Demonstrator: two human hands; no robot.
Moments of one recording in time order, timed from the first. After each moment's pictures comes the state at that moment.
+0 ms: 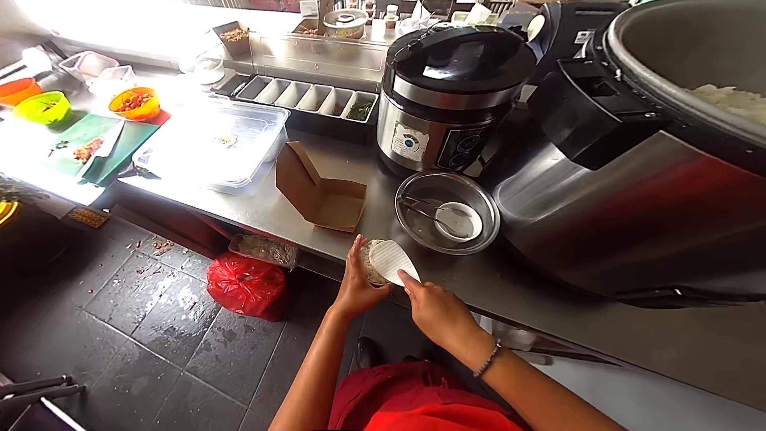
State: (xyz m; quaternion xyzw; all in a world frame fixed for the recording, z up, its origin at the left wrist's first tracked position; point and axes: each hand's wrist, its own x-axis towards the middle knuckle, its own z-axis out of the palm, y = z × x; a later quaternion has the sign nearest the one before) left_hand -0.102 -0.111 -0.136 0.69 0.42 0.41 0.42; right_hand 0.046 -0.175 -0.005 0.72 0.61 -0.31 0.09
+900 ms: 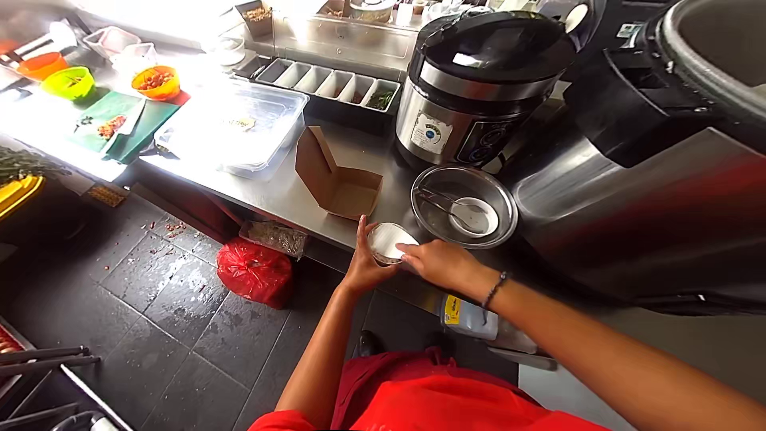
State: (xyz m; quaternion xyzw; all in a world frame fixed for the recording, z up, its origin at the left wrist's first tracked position) left_hand -0.107 -0.104 -0.129 0.67 0.40 0.43 0.46; right_hand 0.063 -0.121 0.002 0.61 0.73 -0.27 0.12
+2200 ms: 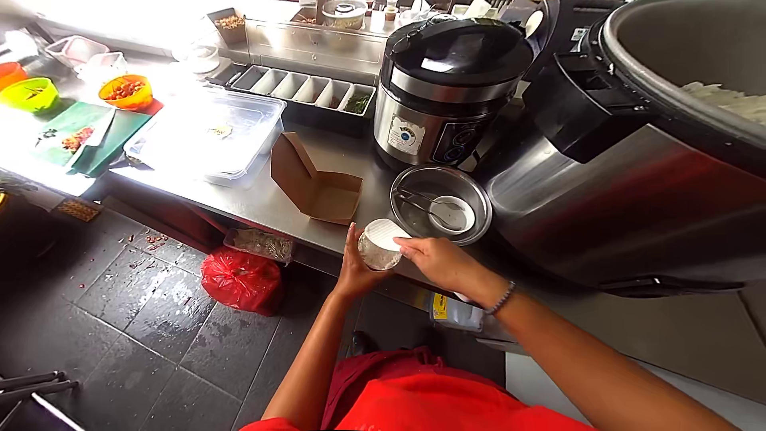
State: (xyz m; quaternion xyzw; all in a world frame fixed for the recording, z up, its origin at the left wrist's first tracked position) left_hand -0.090 -0.107 -0.138 0.66 0.42 0.44 0.44; right_hand 0.080 -0.139 0.027 0.67 0.64 -0.36 -0.06
